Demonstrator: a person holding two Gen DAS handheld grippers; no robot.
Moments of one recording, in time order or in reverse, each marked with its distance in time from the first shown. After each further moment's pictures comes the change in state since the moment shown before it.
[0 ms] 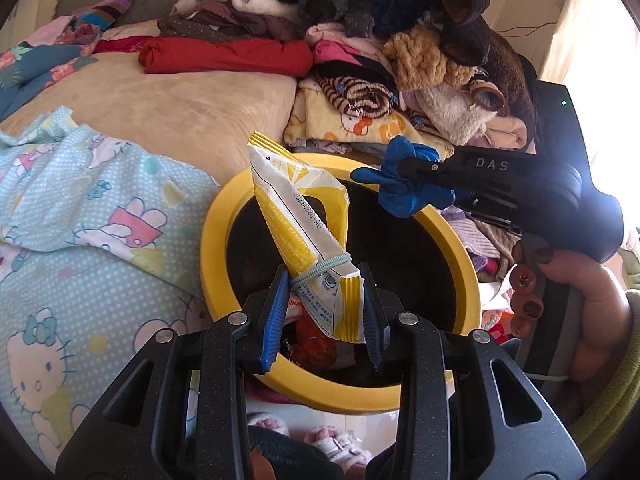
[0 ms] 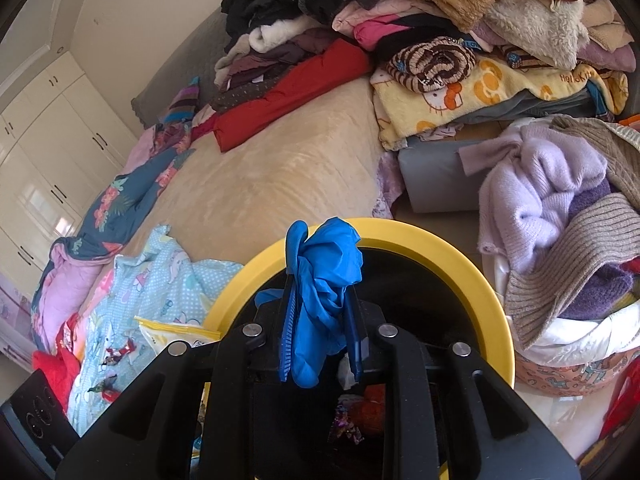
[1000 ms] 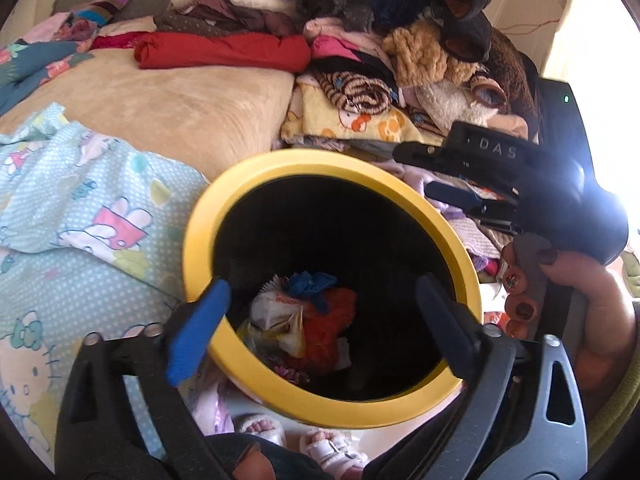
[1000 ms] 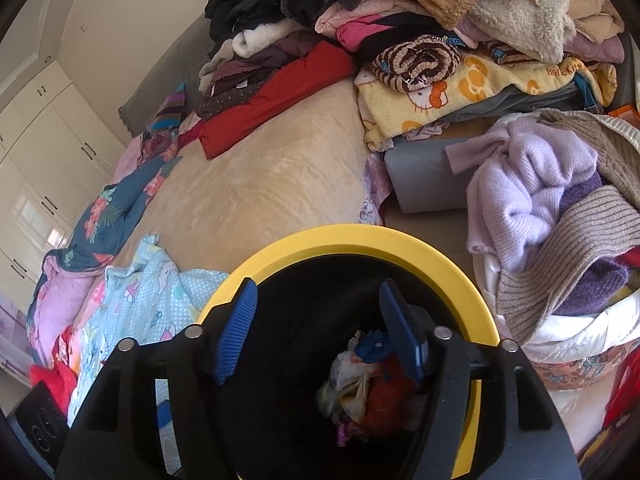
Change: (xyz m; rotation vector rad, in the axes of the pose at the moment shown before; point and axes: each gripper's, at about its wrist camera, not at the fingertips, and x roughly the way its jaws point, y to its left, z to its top) left arm 0.005 -0.003 0.004 -0.012 -0.005 0.003; right arm 0.000 -0.006 0.006 0.027 -0.028 -0.023
